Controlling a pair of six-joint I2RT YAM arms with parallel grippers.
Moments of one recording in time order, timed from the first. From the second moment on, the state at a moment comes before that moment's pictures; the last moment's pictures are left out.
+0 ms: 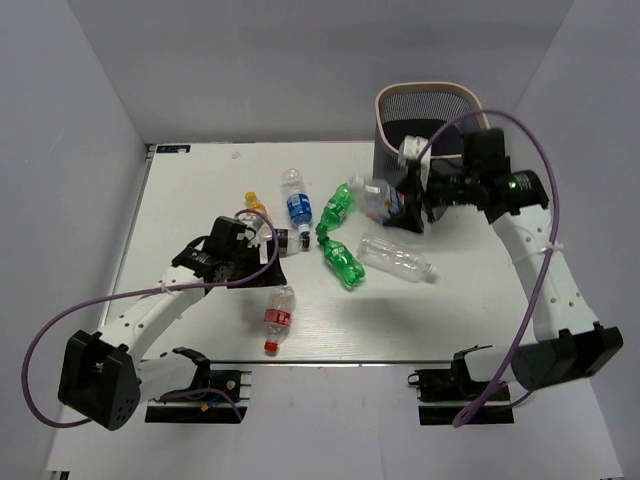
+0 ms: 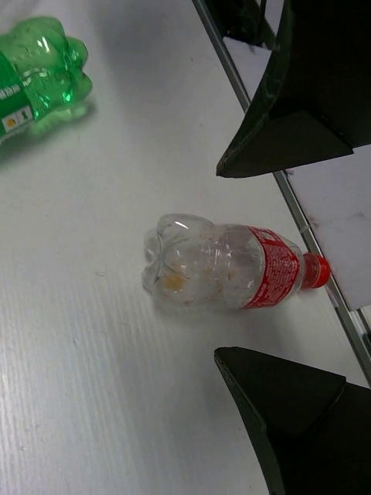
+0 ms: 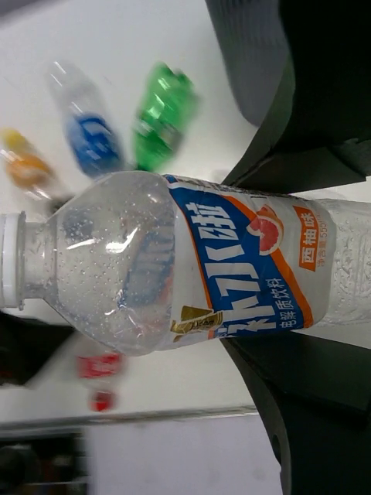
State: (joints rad) left arm -0.42 1.13 0.76 -0.55 0.24 -0.44; right arm 0.26 1.29 1.47 -1.05 -0.95 -0.84
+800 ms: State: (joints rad) left arm -0.64 1.27 0.77 -0.60 0.03 -0.54; right arm 0.23 1.77 1.95 -0.33 -0.32 -0.15
